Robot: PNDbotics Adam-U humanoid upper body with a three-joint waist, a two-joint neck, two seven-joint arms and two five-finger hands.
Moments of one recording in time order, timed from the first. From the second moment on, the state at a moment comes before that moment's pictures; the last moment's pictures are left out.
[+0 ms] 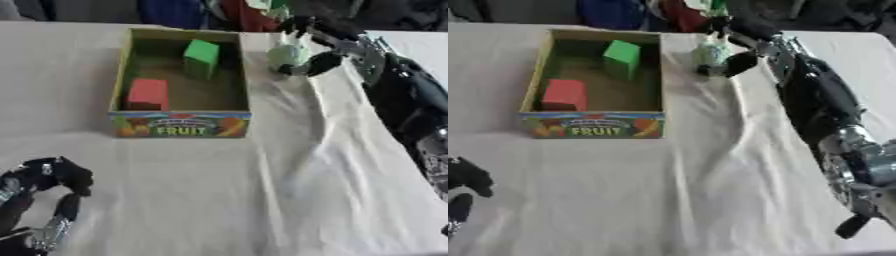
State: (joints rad) left arm -0.20 0.32 -0.22 -1.91 -0.05 -0.18 -0.48; right arm -1.07 -0.59 -0.09 -0.49 0.98 -0.82 0.08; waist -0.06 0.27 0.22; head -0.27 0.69
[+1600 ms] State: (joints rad) left arm -0.22 0.32 -0.24 -1.92 -0.05 -0.18 -0.51; right arm -1.08 -0.60 -0.11 -0.41 1.23 -0.59 -0.13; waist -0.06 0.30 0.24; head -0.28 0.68
